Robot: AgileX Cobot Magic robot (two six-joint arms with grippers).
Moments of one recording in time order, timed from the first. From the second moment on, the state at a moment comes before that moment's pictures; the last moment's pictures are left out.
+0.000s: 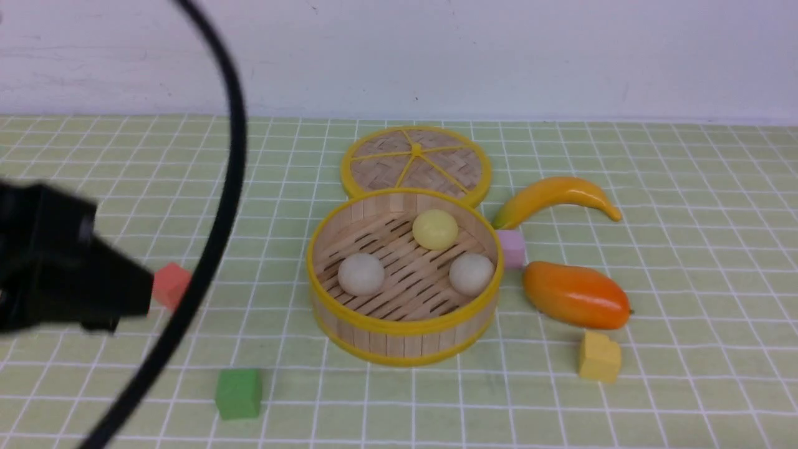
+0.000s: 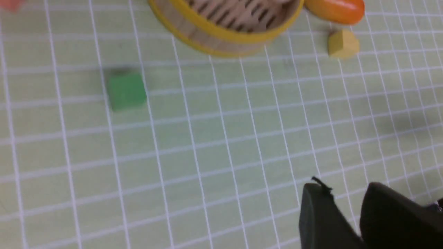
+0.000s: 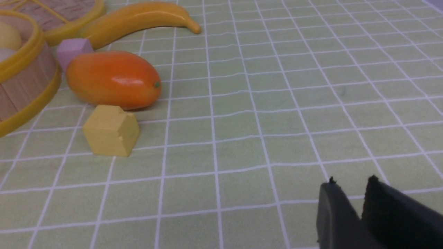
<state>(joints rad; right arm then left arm) 0.00 -0.01 0.02 -0.22 0.38 0.29 -0.35 0.86 -1.10 -0.32 1.17 -0.25</state>
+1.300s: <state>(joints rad) 0.00 -0.01 0.02 -0.22 0.38 0.29 -0.27 0.37 -0.54 -0.10 0.66 -0.37</state>
